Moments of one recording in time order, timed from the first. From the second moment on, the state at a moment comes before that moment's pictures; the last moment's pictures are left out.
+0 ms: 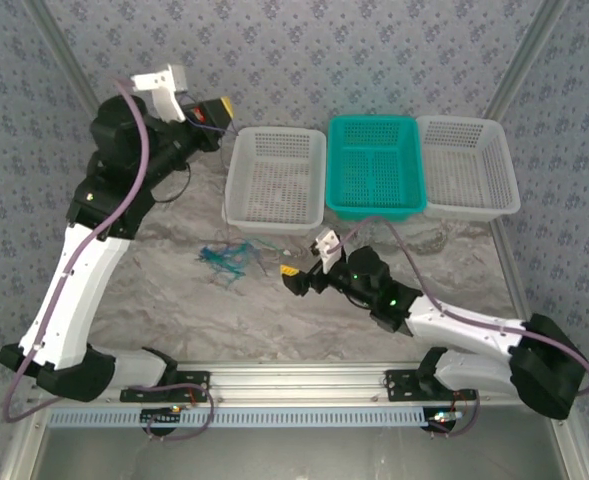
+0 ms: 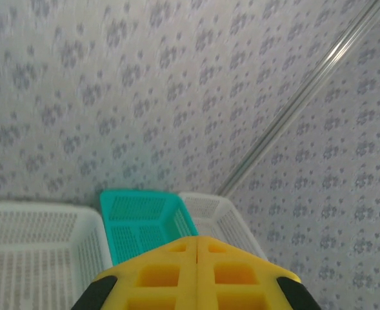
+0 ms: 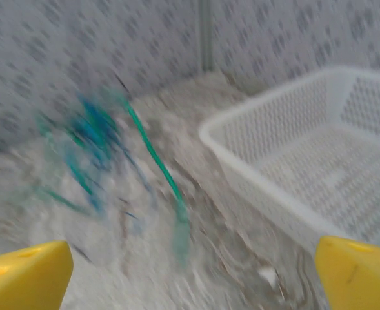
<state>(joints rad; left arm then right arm) -0.48 1.30 1.78 -0.52 0.14 -0.57 0.90 1.11 0.55 0.40 -0.02 0.06</state>
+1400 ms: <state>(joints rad) -0.50 1.09 1.34 -0.39 0.25 -0.77 0.99 1.58 0.68 0.65 -0.11 0.02</state>
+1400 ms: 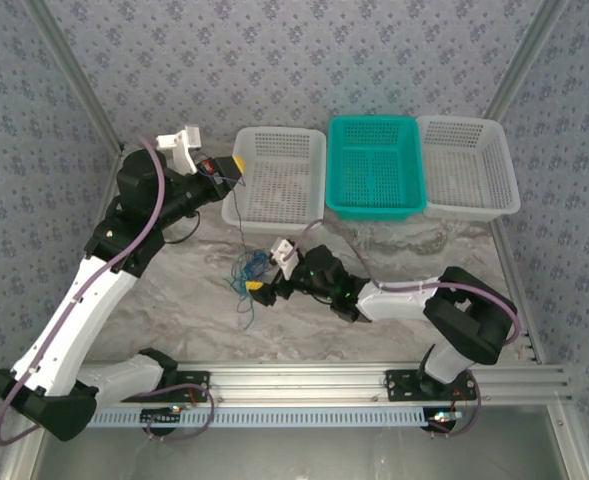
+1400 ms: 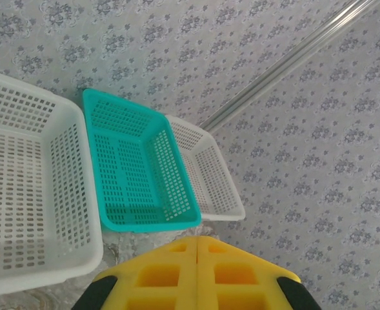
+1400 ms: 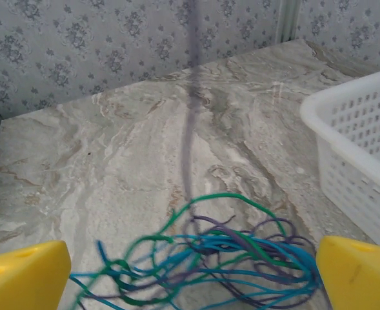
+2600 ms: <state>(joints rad) -0.19 1.11 1.59 -0.65 0.03 -0.63 1.04 1.50 0.77 0.09 0.35 0.32</state>
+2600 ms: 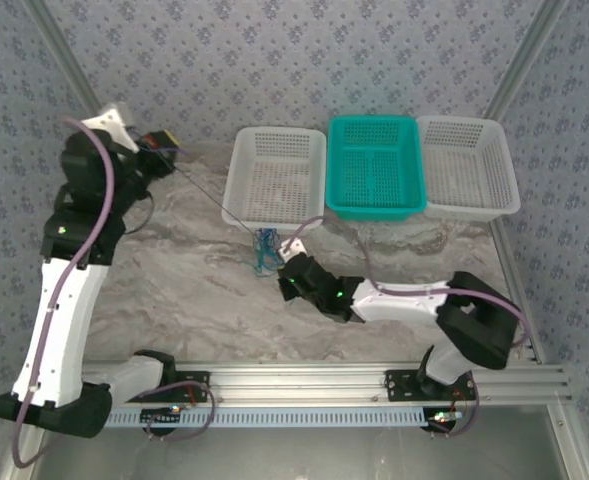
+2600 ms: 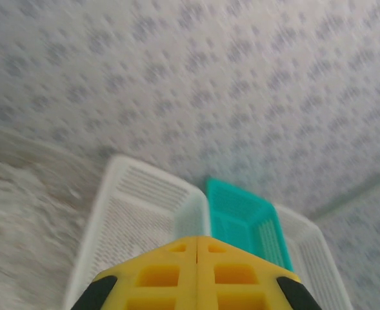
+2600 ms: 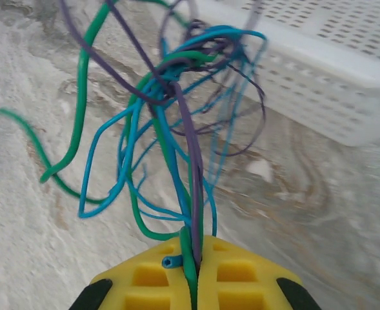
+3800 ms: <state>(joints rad) 0.11 1.50 2.16 -0.44 0.35 -0.77 0.78 1.17 0.46 -0.29 0.45 0.66</state>
